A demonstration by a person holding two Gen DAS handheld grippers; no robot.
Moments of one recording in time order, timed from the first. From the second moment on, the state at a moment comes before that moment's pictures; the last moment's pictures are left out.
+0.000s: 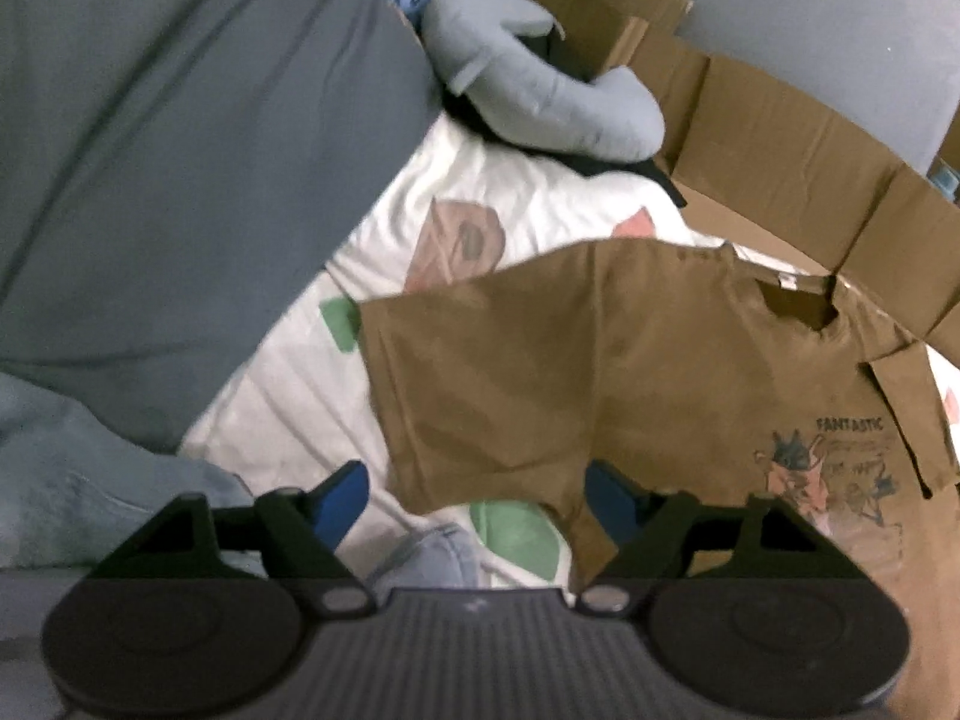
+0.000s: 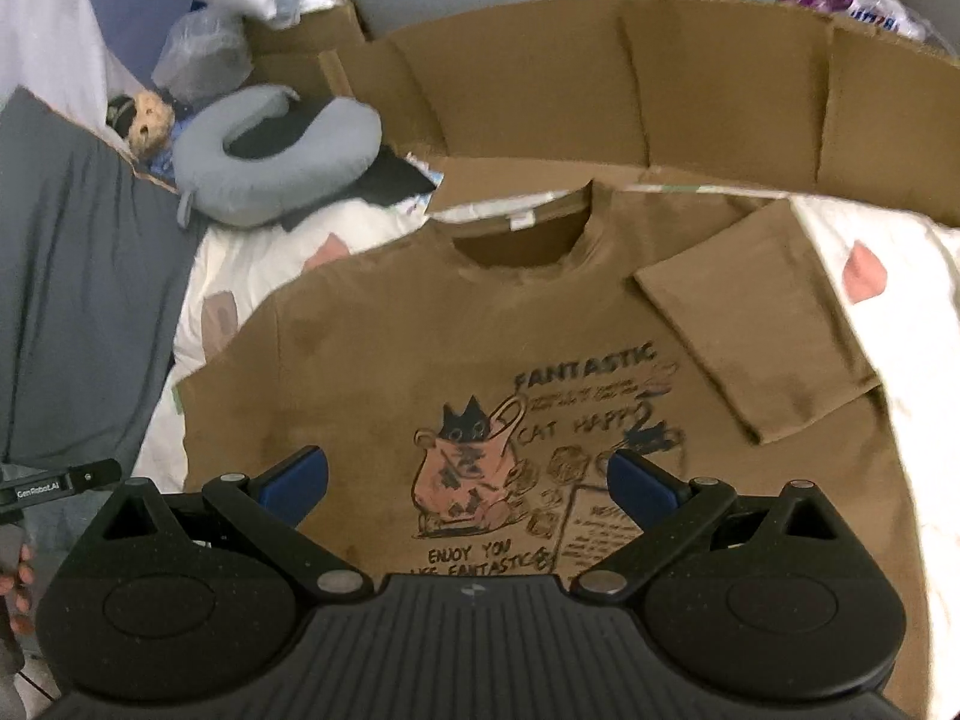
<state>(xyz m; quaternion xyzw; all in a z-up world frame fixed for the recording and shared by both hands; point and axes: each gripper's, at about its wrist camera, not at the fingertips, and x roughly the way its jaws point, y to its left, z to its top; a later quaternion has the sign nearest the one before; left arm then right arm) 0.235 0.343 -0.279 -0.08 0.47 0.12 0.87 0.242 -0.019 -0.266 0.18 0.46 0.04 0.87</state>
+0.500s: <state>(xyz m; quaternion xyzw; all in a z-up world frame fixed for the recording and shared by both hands) 0.237 0.373 -0.346 -0.11 0.44 0.15 0.88 0.252 0.038 -0.337 0.18 0.48 0.09 0.85</state>
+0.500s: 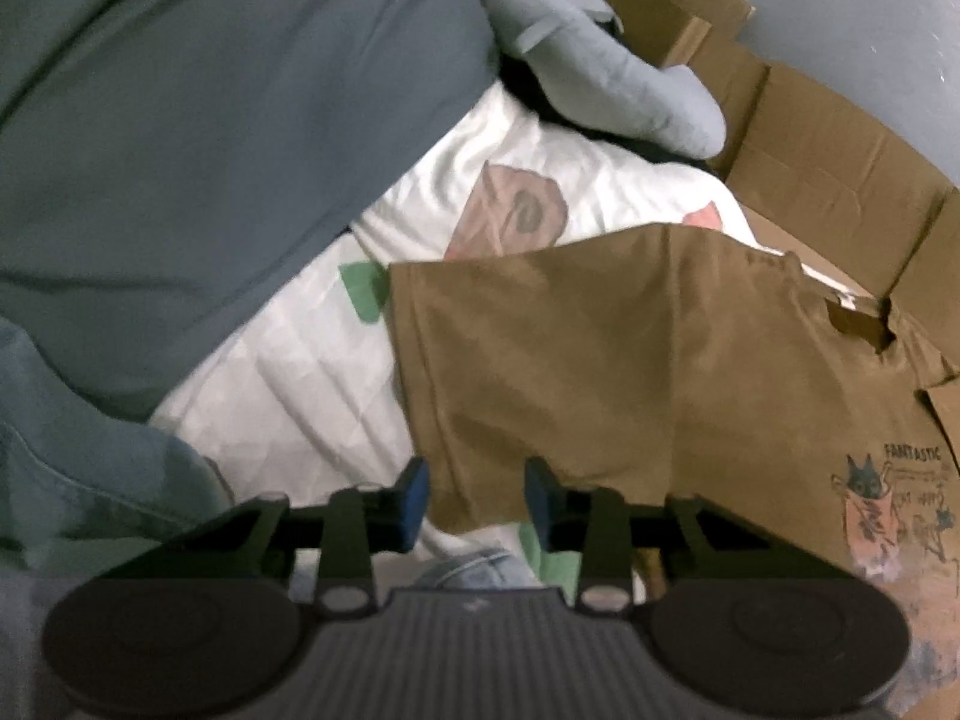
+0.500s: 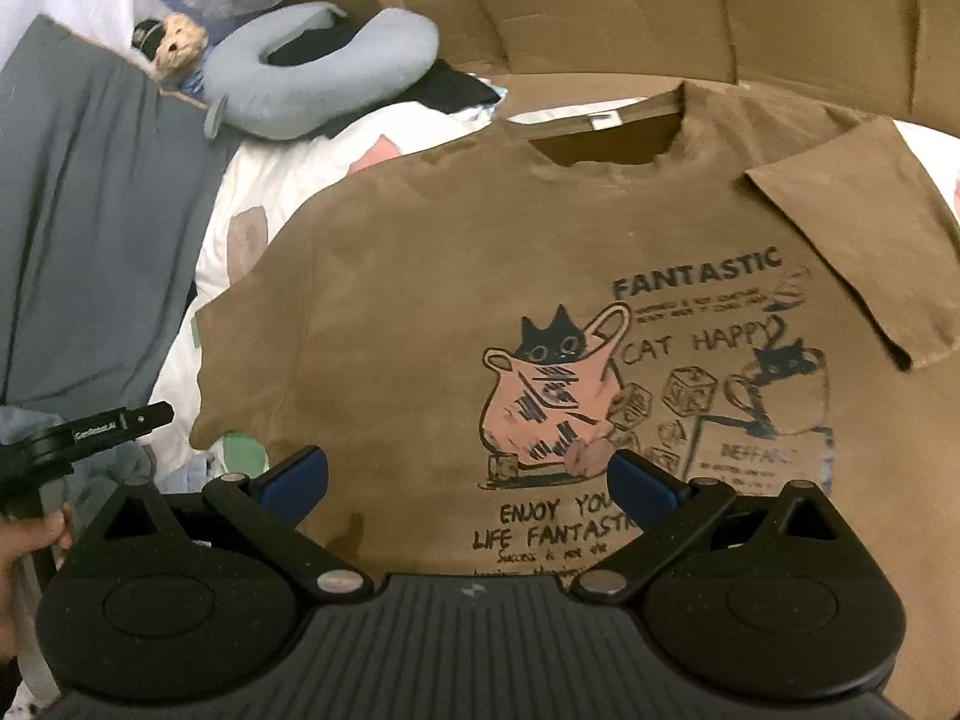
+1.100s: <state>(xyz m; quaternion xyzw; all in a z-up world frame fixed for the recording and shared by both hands) 0.246 0.382 -0.390 -0.12 0.45 0.15 0.87 0.241 0.061 -0.375 0.18 0.52 0.11 0.83</state>
